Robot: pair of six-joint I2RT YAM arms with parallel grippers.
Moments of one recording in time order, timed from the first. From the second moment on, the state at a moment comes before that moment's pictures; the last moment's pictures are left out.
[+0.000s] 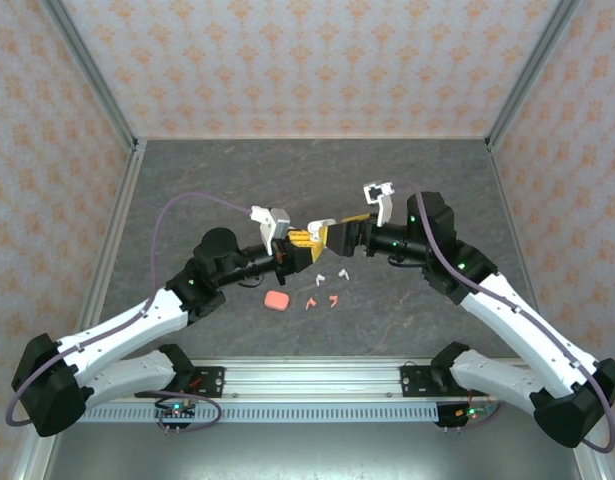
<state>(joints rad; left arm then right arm) -0.73 1.02 0.67 0.33 0.41 -0.37 0.63 0.98 0.98 -0.30 -0.51 0.59</state>
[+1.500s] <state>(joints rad) -0.75 1.02 0.67 0.28 0.41 -0.33 0.62 0.97 0.99 -0.25 -0.60 0.59</state>
